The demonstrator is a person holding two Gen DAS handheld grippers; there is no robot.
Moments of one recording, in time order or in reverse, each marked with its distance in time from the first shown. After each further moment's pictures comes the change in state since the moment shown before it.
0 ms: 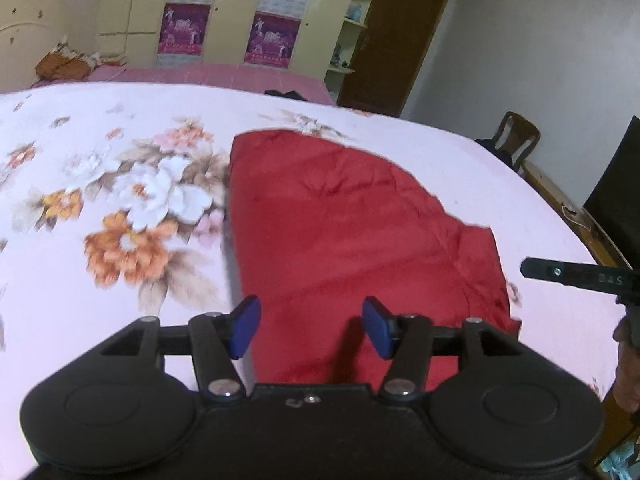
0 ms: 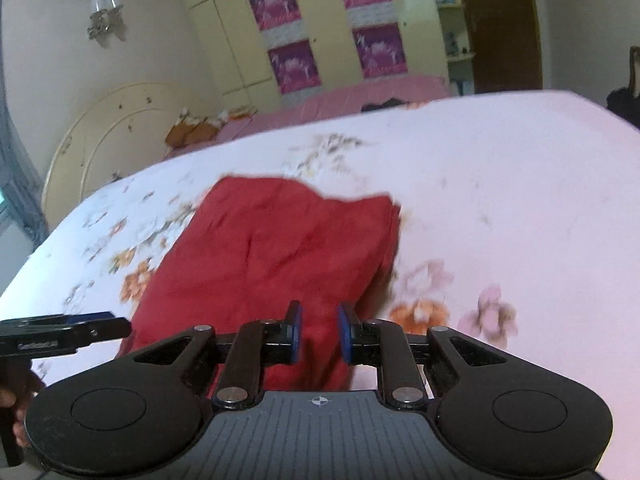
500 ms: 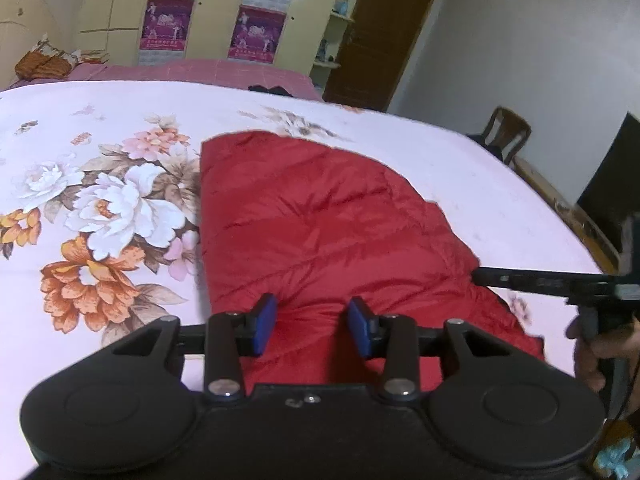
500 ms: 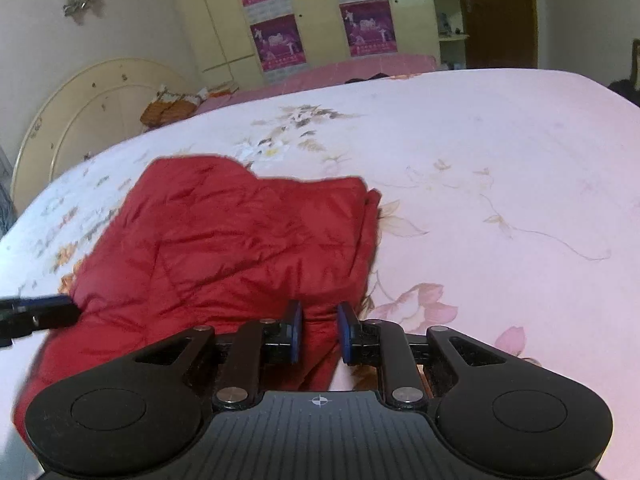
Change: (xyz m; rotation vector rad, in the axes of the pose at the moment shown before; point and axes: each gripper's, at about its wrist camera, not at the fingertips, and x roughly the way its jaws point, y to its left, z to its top) left arm 0.036 0.006 0.017 -0.009 0.008 -0.037; right arm 0.074 -0.045 0.013 0.071 0.062 -0.001
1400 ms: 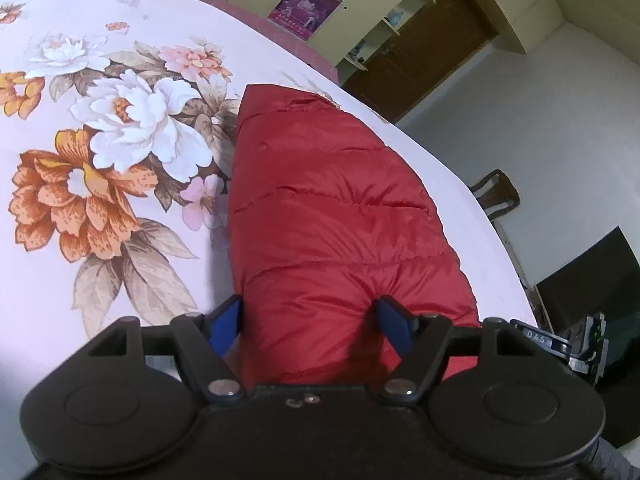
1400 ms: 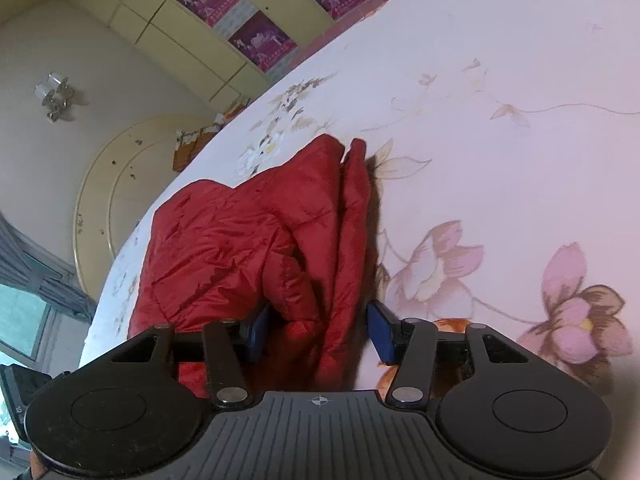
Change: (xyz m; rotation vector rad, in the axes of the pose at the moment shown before) left arm 0.034 0.058 -0.009 -0.364 0.052 -0.156; right arm 0.036 -0.051 -0.006 0.361 0.125 0.267
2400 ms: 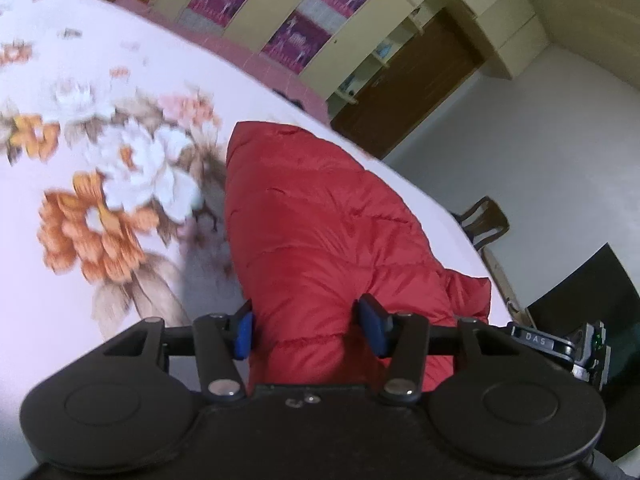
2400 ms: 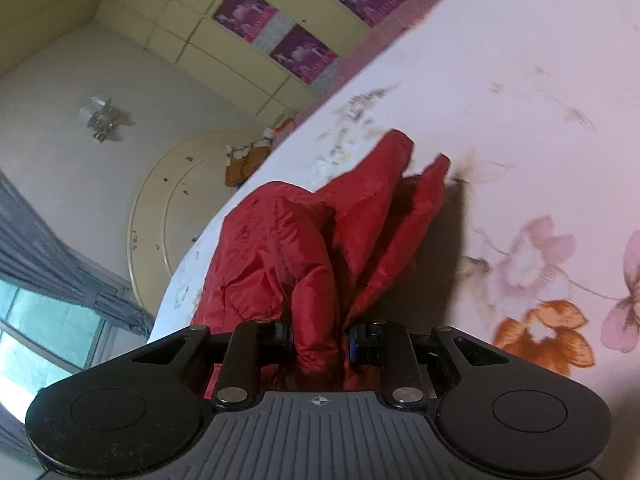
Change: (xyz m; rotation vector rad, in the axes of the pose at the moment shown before) left arm -0.047 -0.015 0.002 0.021 -0.121 -0.022; right arm -0.023 0.043 -0.012 0.002 -0.070 0.162
